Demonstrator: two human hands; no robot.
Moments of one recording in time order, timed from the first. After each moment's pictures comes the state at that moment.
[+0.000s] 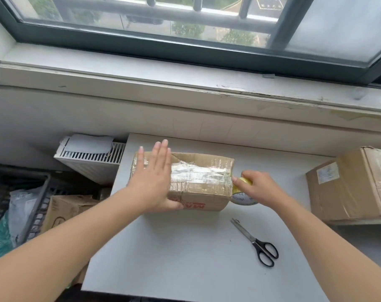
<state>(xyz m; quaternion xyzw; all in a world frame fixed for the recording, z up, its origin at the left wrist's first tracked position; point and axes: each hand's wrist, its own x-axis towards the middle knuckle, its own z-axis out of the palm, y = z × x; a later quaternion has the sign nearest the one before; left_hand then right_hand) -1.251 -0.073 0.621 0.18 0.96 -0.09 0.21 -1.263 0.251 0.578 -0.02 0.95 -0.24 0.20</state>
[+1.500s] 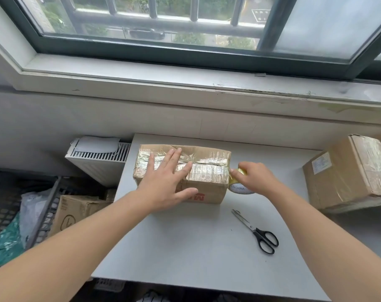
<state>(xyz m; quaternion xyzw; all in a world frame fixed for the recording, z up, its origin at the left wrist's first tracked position) -1.212 -0.059 0.622 0.19 0.96 0.01 0.18 -1.251 0.243 0.584 -0.02 0.97 -0.16 0.18</state>
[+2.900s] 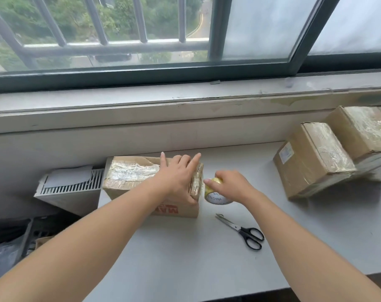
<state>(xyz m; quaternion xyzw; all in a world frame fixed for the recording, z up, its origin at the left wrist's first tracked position) -1.270 0.033 0.630 0.31 0.93 0.00 0.19 -1.223 0.240 0.596 0.06 0.95 -0.26 0.17</state>
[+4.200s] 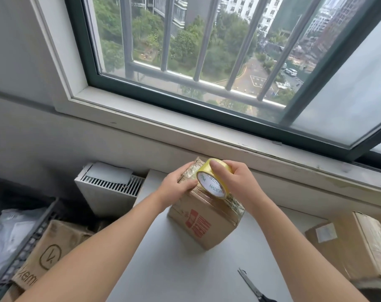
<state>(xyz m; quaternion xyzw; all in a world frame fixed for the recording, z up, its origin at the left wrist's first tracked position) -1.289 -0.117 0.643 0.00 0.69 0.71 0.14 -1.287 0.074 0.744 -0.06 0.84 -0.52 0.11</state>
